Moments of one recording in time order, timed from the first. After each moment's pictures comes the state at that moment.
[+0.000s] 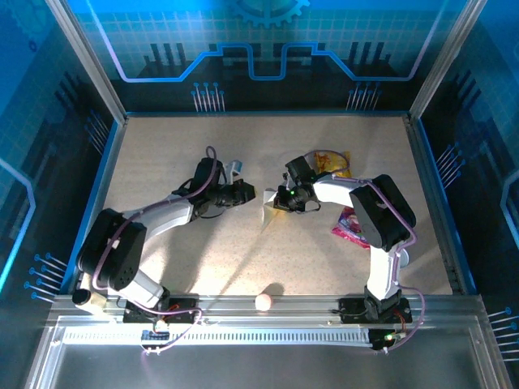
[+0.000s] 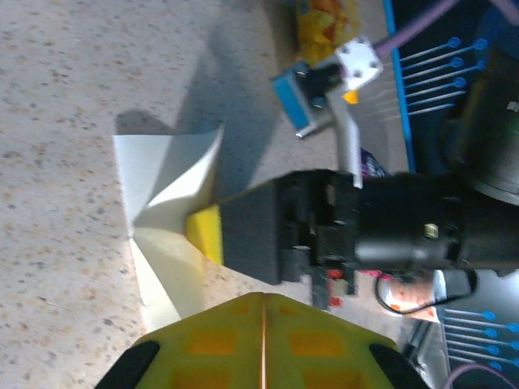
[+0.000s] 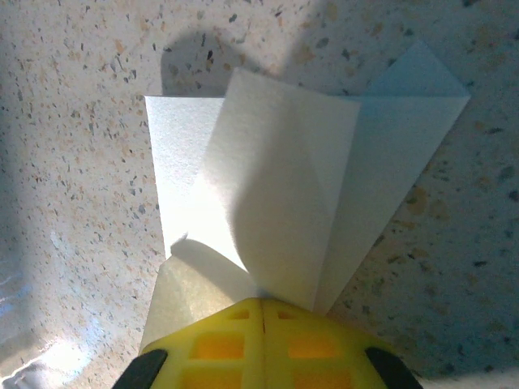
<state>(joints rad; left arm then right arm) -0.41 1.54 0.81 0.08 0.58 -0.74 0.50 1.95 1.14 -0.32 -0.37 0.68</state>
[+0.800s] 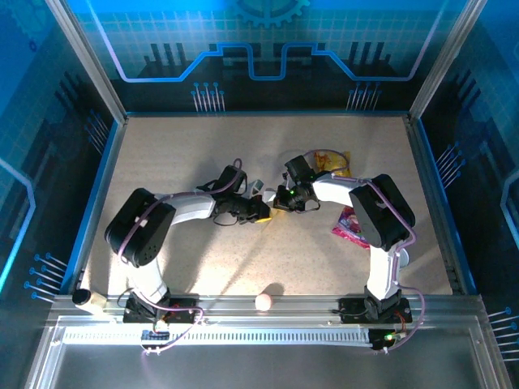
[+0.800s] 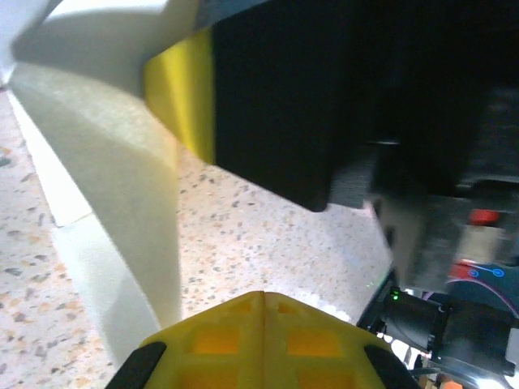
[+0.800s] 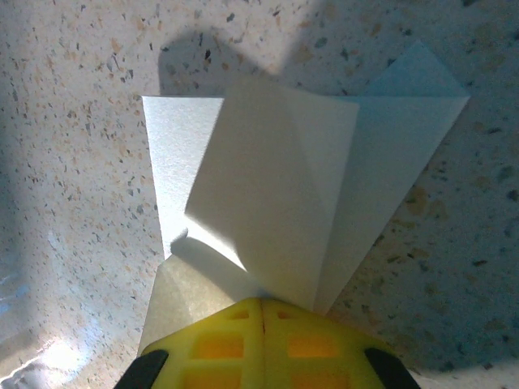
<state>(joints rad) -0.51 1.80 0.93 -0.08 0.71 -0.74 0.50 1.95 1.16 -0.35 -0.37 0.68</state>
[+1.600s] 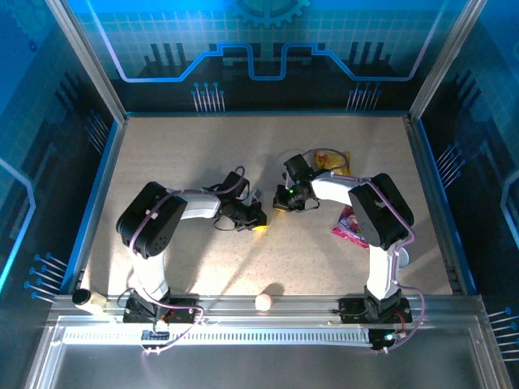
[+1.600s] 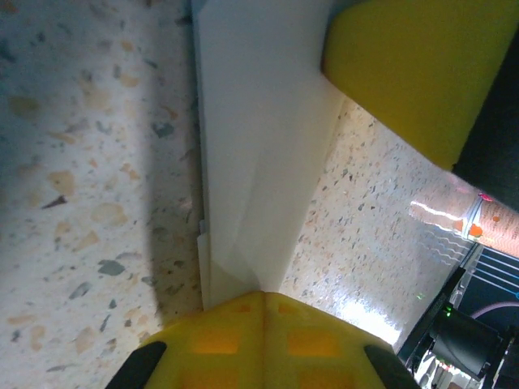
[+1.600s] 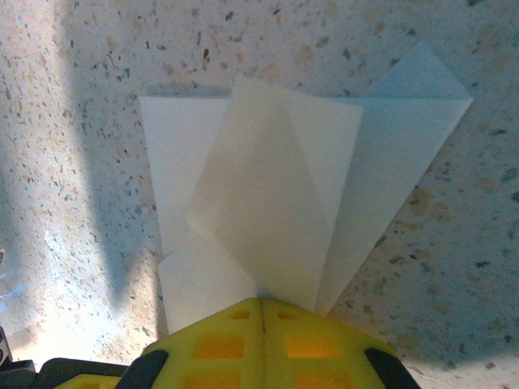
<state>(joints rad) -0.51 1.89 0.94 -0.13 0.66 -0.73 0.51 1.96 1.19 -0.39 -0.37 0.68</state>
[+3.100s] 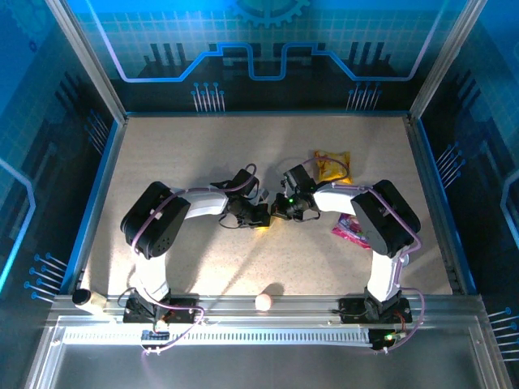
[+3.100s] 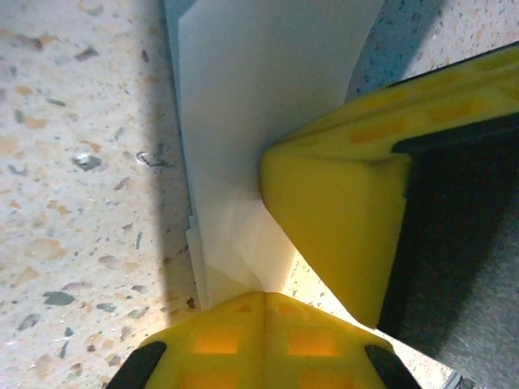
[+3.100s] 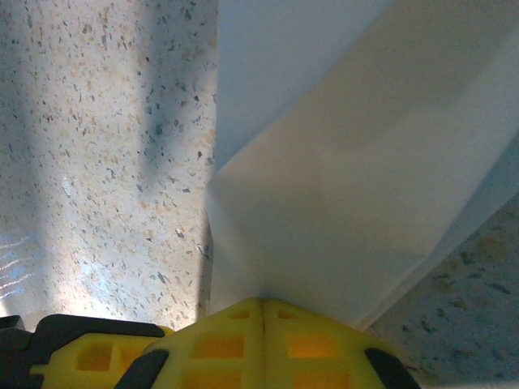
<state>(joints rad) -0.57 1.91 1.05 -0.29 0.53 -0.58 0.55 1.88 1.03 -0.22 -0.40 0.75</state>
